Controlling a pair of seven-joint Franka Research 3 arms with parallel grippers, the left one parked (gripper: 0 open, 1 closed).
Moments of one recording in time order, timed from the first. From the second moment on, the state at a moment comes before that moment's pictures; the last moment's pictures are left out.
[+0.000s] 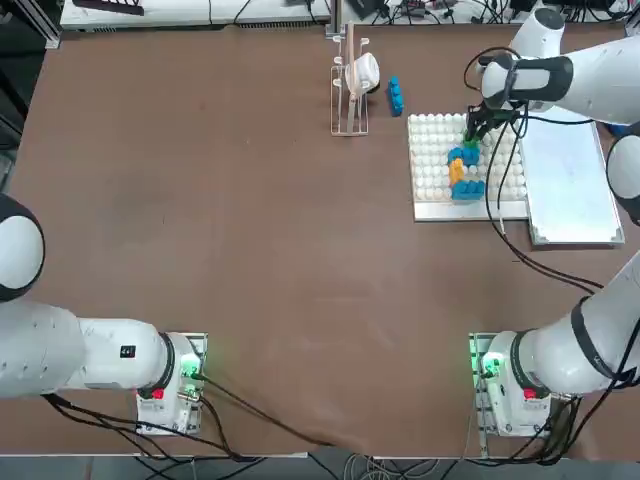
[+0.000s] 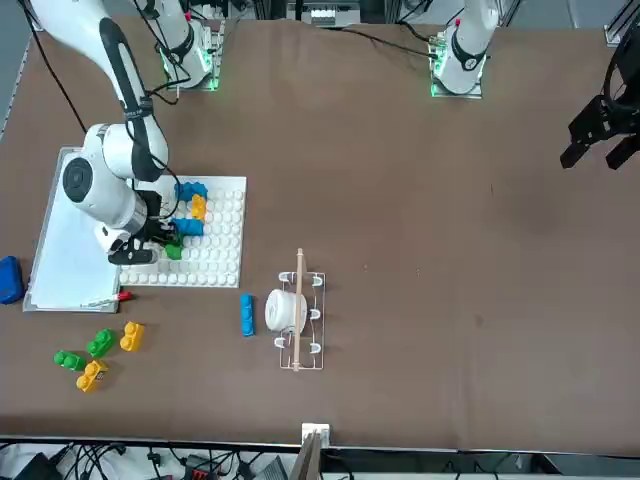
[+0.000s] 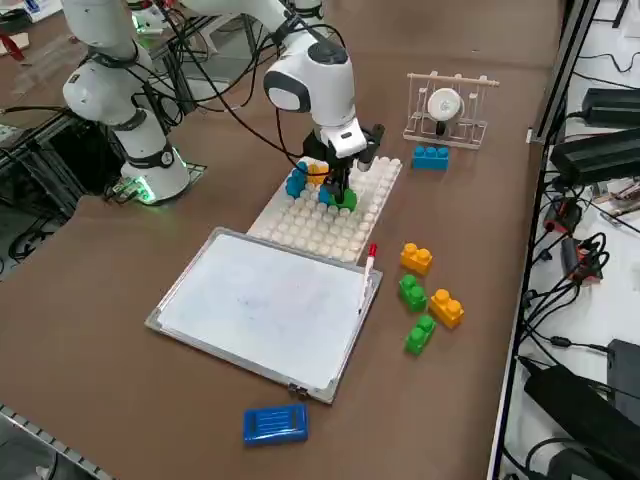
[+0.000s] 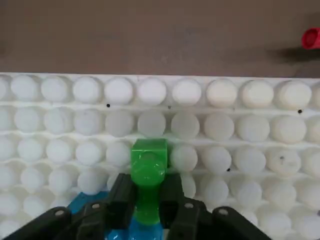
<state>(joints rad) 0.16 0.33 -0.10 -2.14 0.15 2.44 -0.08</state>
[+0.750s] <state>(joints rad) 0.16 0.33 -0.10 -2.14 0.16 2.44 -0.08</state>
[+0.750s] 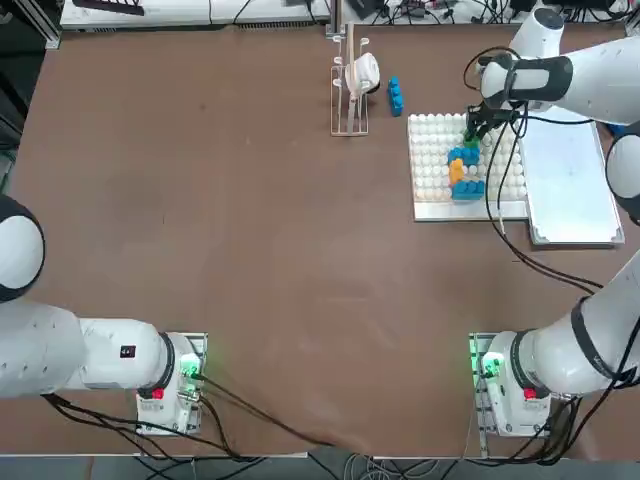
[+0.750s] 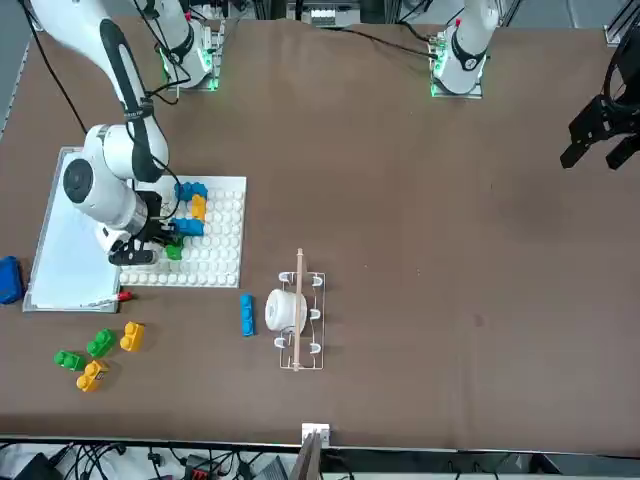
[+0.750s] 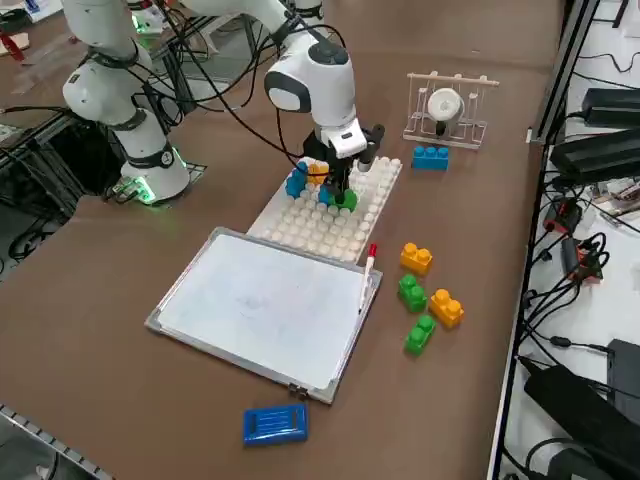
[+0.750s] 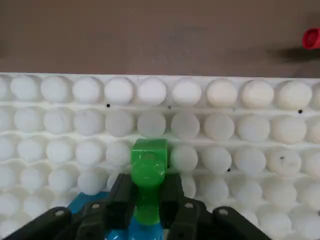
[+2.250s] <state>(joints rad) 0.16 0.35 -0.10 -2.09 0.16 2.41 -0.08</state>
